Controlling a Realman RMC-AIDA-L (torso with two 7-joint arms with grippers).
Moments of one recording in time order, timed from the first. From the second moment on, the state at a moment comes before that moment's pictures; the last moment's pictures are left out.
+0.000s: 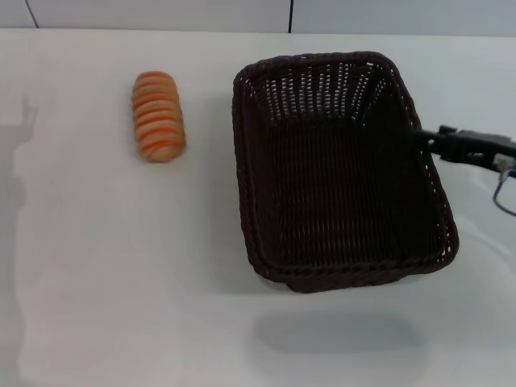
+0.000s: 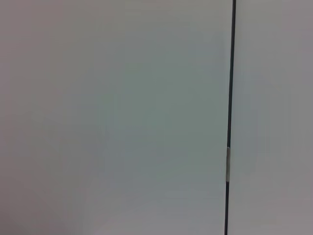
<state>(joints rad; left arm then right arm) -0.43 -2.07 -1.54 -0.22 2.59 0.93 -0.03 0.05 2.07 -1.50 -1.37 -1.85 -0.78 2.40</state>
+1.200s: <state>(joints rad) -0.44 -2.07 -1.55 -0.22 2.59 0.93 -0.03 0.18 2.07 -1.41 -1.32 -1.85 -0.94 2.19</state>
